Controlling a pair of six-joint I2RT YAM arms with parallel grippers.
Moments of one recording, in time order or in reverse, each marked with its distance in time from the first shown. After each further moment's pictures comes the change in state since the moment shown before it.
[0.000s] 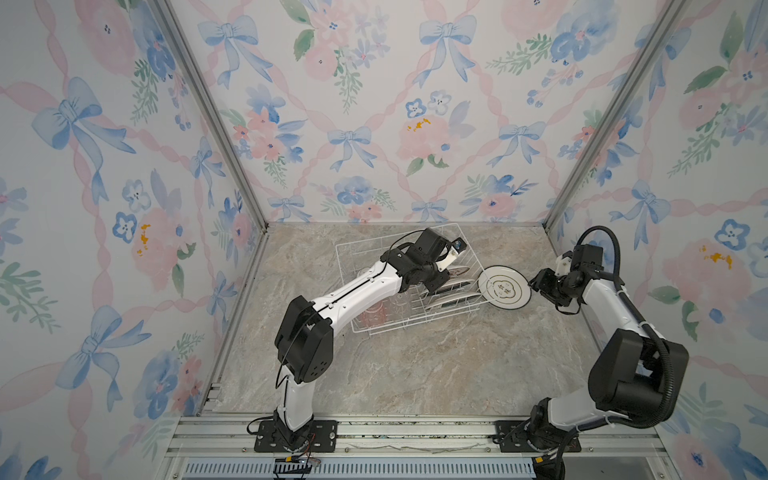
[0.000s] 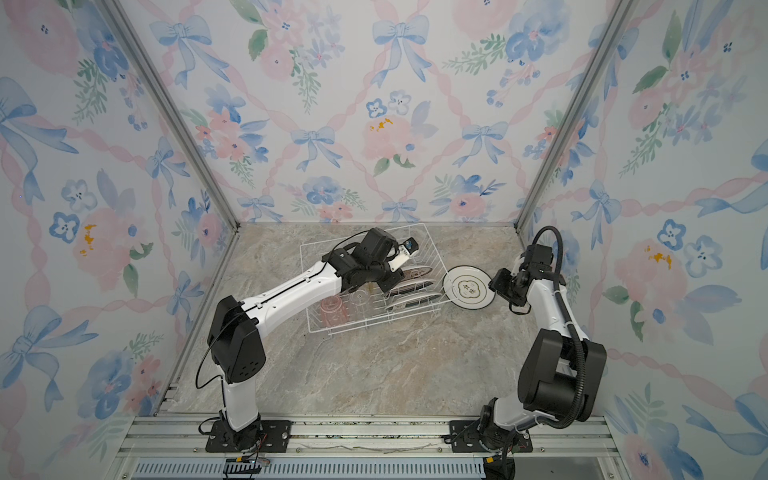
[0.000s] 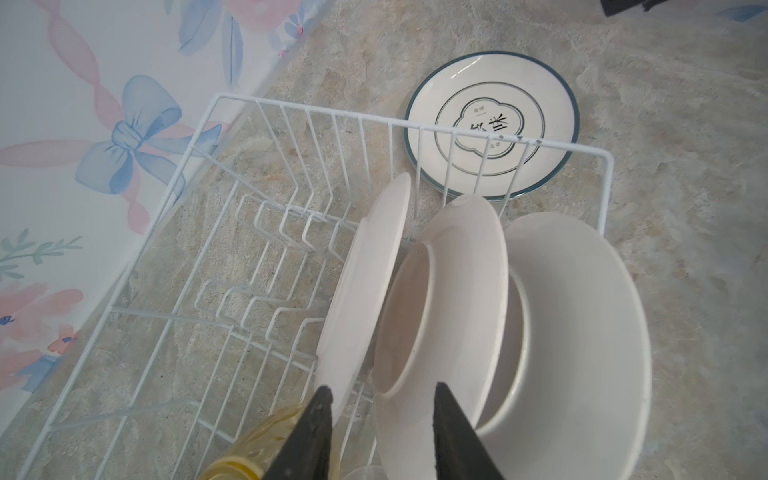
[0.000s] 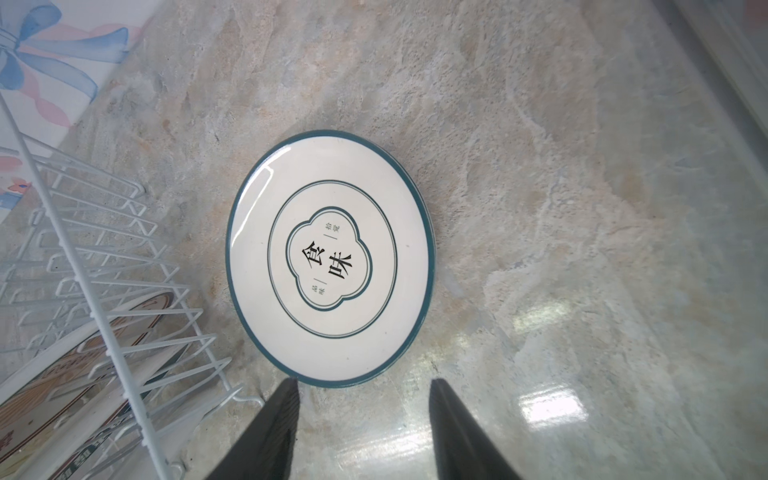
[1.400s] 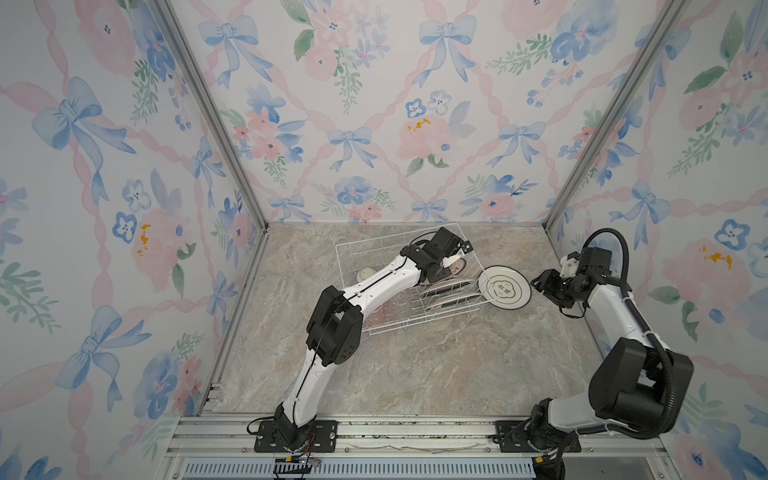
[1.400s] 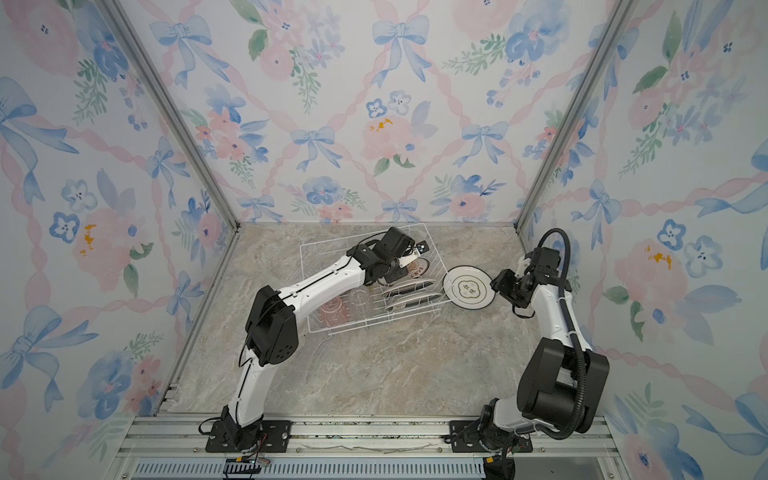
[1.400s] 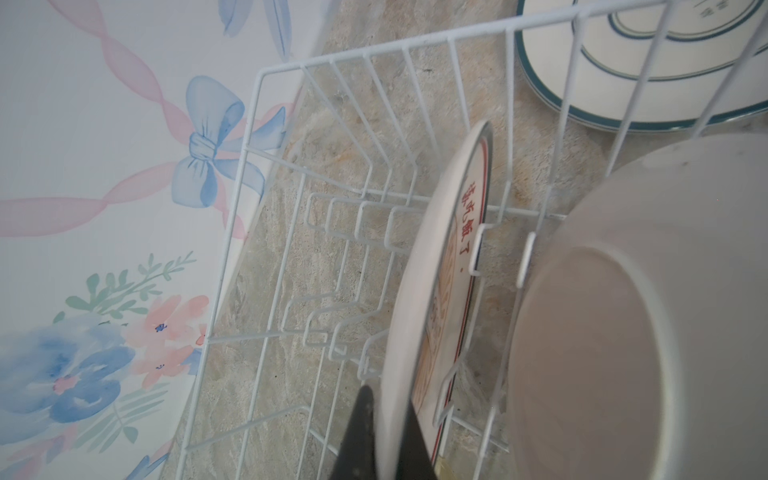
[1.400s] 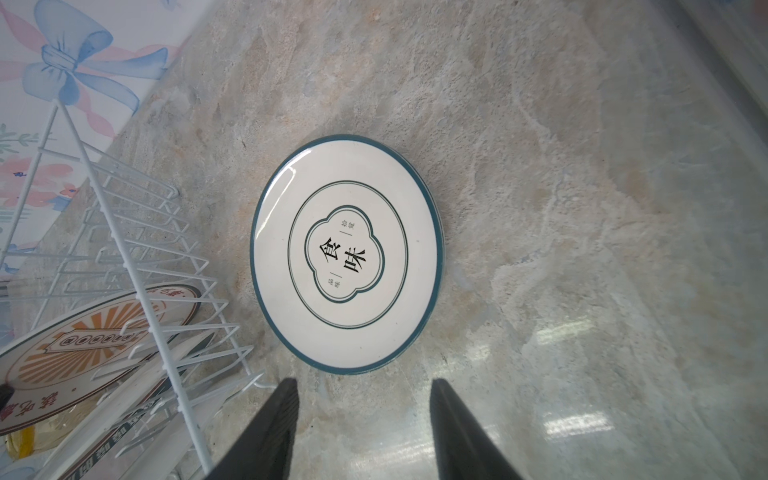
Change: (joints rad) left arm -0.003 0.253 0.250 -0.045 -0.291 0.235; right arm -0.042 -0.051 -0.032 0.010 -0.067 0.000
